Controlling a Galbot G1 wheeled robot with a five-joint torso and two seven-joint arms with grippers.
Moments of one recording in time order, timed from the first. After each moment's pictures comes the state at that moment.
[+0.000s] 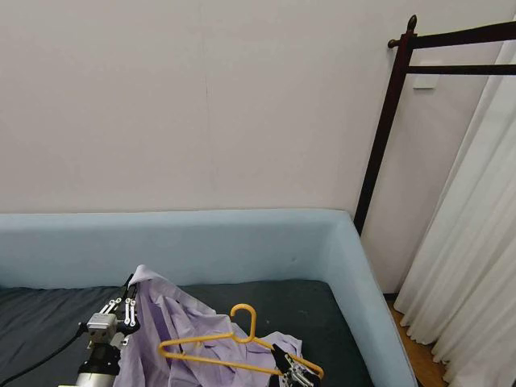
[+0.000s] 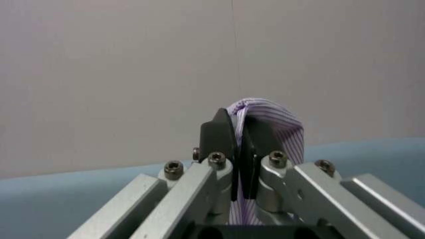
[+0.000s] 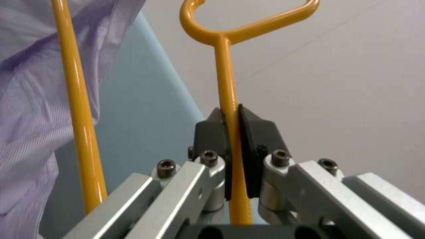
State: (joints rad) left arm 1.48 -1.30 -0.68 -1.98 -0.20 -0.37 0.04; right arm -1.30 1.12 -0.05 1.62 -0.95 0.30 0.60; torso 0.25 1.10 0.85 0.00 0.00
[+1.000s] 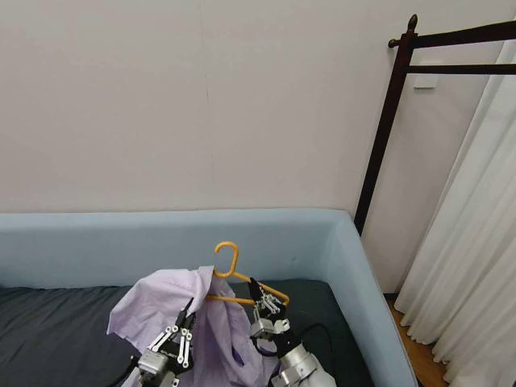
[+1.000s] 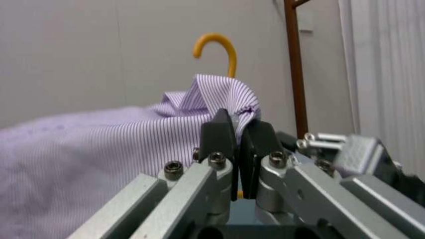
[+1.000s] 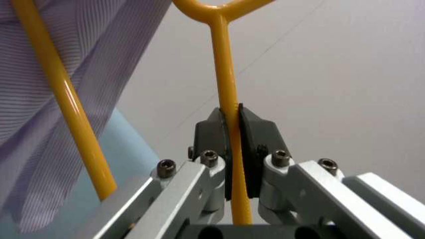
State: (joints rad) left arm 1.62 -1.37 -0.49 -2.03 -0.14 -0.56 0.26; right arm -0.85 1.19 -0.23 1.54 -0.61 0.21 0.54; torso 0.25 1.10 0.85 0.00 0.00
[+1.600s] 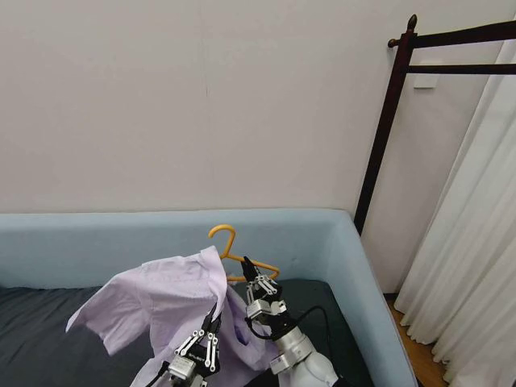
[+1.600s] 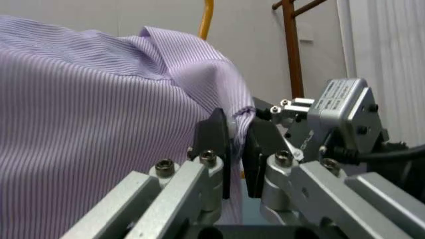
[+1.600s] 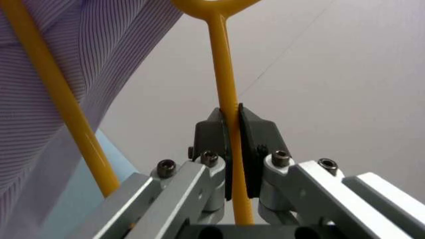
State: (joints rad) left arm 1.57 -1.46 -0.45 -1.93 -0.05 -0.67 0.24; right arm -0.85 1.23 -0.23 1.59 -0.59 0.26 0.51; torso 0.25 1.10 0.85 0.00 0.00
